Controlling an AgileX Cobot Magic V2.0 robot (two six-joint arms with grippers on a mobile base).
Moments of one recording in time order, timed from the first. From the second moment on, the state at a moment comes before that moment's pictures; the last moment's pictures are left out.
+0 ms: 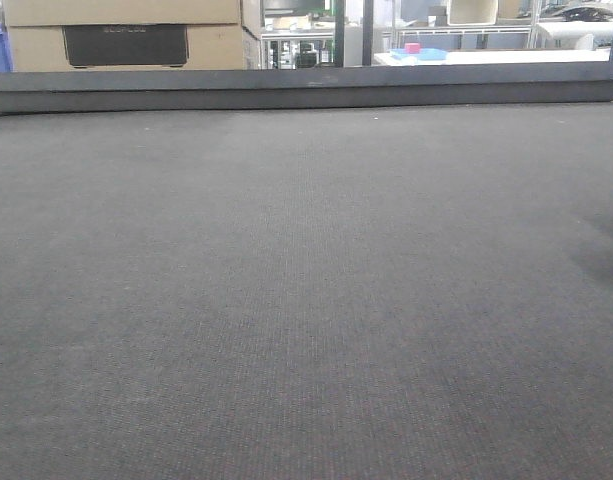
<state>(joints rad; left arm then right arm) 0.02 1.12 -0.95 -0.11 0.90 0.00 0.03 1.64 -1.04 0.06 0.97 0.13</state>
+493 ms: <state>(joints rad) 0.09 1.14 -1.07 0.03 1.13 -0.10 0.03 1.55 -1.08 0.02 1.04 0.13</state>
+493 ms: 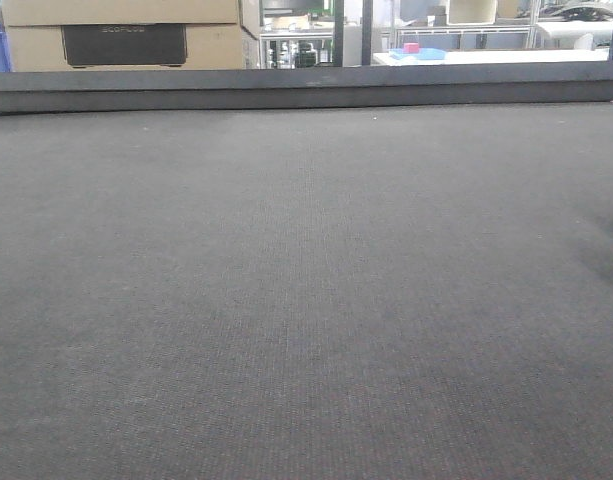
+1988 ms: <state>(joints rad) 0.15 1.55 -0.96 0.10 0.91 0.08 0.03 1.31 -1.09 0.04 1.02 0.13</state>
